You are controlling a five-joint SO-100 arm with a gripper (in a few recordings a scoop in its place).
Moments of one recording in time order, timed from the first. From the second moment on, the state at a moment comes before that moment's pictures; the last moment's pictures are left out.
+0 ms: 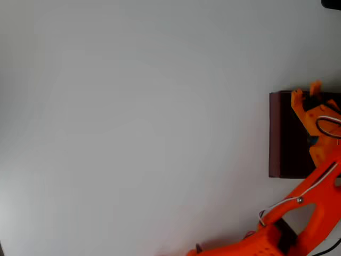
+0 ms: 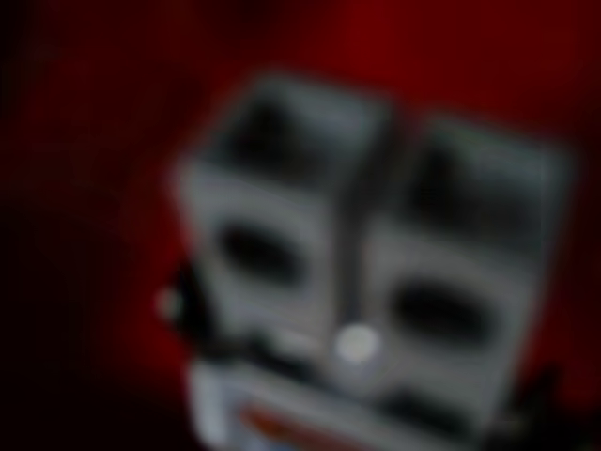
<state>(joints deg) 45.9 45.7 34.0 103.4 14.4</state>
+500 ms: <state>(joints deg) 32.0 73.9 56.9 103.4 14.9</state>
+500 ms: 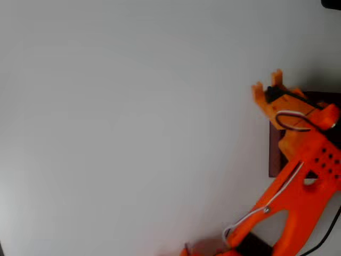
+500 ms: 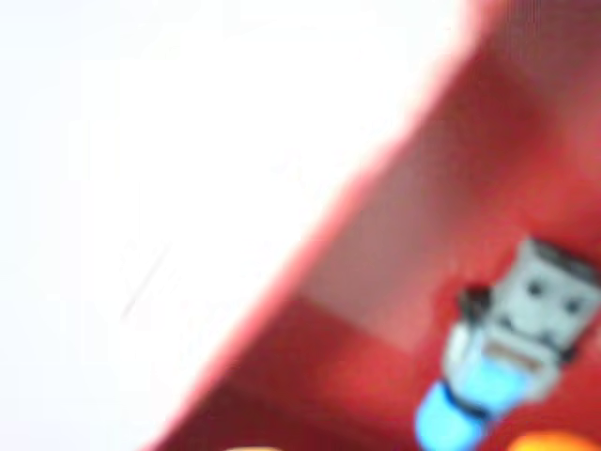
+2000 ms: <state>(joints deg) -30.3 191.7 173.2 71.2 4.0</state>
